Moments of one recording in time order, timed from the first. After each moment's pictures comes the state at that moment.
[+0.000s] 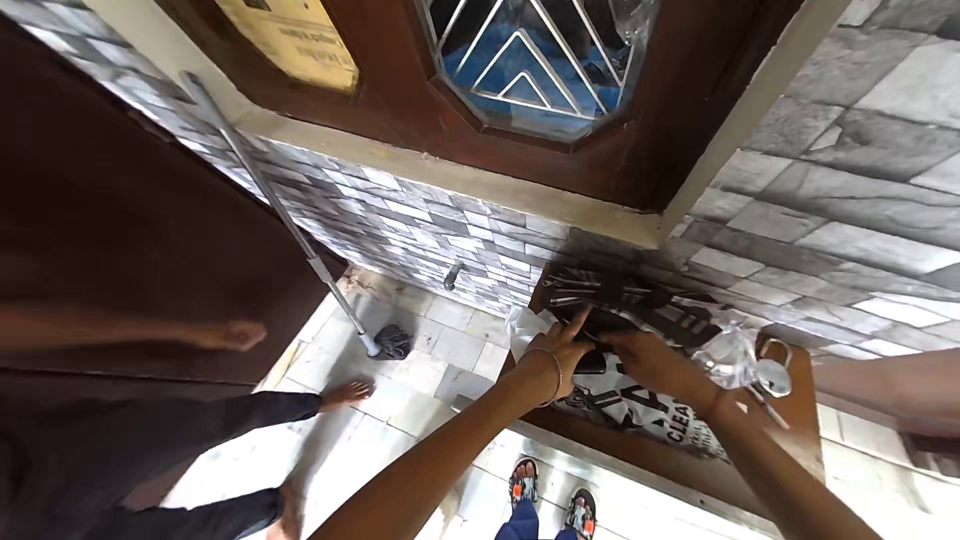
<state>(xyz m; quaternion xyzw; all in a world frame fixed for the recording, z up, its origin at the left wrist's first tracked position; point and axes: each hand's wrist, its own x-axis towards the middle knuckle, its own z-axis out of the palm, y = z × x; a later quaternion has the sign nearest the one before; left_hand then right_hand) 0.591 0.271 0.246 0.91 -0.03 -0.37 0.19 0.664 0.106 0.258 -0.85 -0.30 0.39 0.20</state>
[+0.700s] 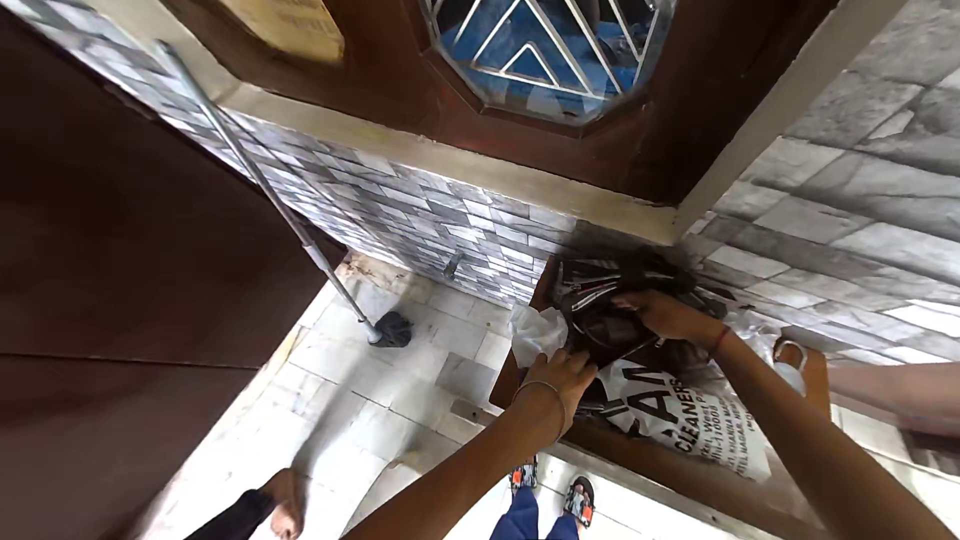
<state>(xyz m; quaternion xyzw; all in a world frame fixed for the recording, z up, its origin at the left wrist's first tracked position) 0.566 0.263 0.250 0.90 -0.06 -0.39 0.18 0.731 0.119 0.242 -0.83 -0.30 0.42 0.21</state>
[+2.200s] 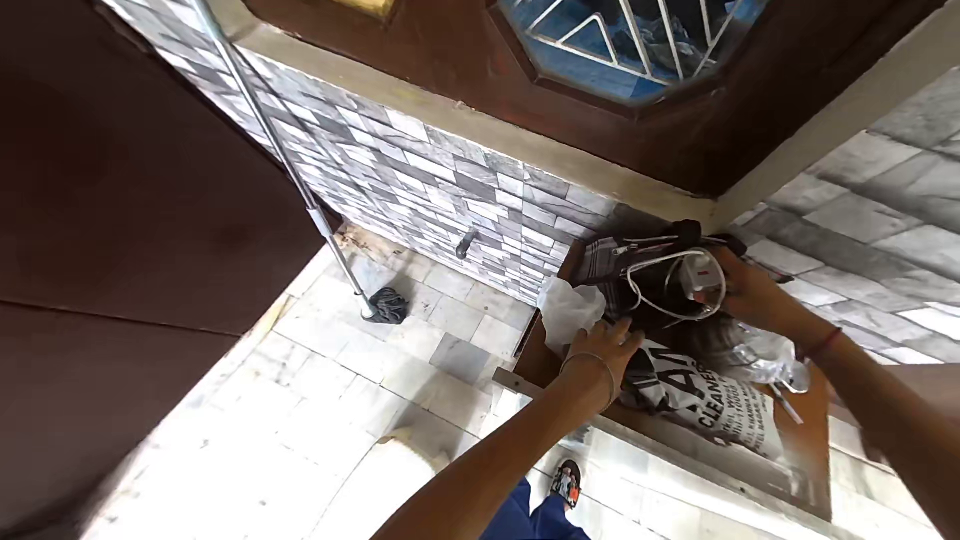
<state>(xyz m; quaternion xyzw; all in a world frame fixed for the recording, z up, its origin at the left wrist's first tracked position) 0.562 0.266 0.238 0.91 -0.04 -0.31 0.28 0.726 0.092 0.276 -0.90 -0.29 0.23 0.22</state>
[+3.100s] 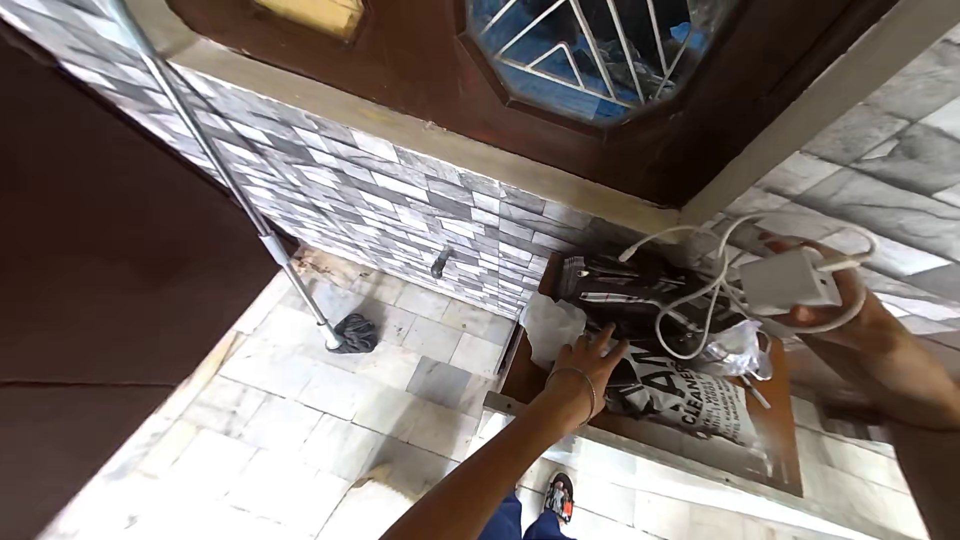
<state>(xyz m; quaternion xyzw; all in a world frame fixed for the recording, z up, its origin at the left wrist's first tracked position) 0.559 0.275 0.228 0.90 -0.08 -0.30 0.29 0.671 0.039 0.338 -0.73 -0.23 0.16 0.62</state>
